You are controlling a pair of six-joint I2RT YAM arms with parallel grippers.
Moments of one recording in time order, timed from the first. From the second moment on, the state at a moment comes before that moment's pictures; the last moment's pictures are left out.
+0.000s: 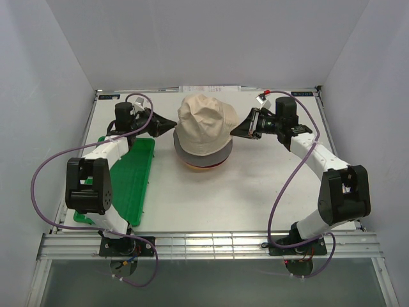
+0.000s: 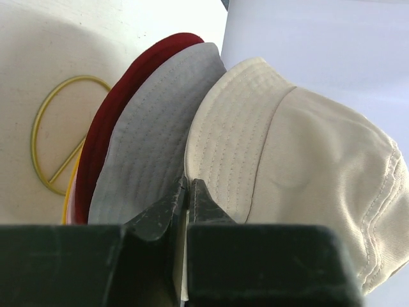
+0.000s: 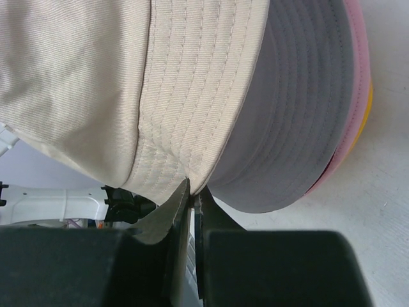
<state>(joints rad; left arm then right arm) -0.06 1.65 1.04 0.16 0.78 -1.13 0.25 1.53 1.09 -0.06 -0.85 0.67</state>
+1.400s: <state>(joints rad) -0.06 1.57 1.12 -0.13 0.75 -0.94 0.28 1.54 1.12 -0.22 -0.75 0.57</state>
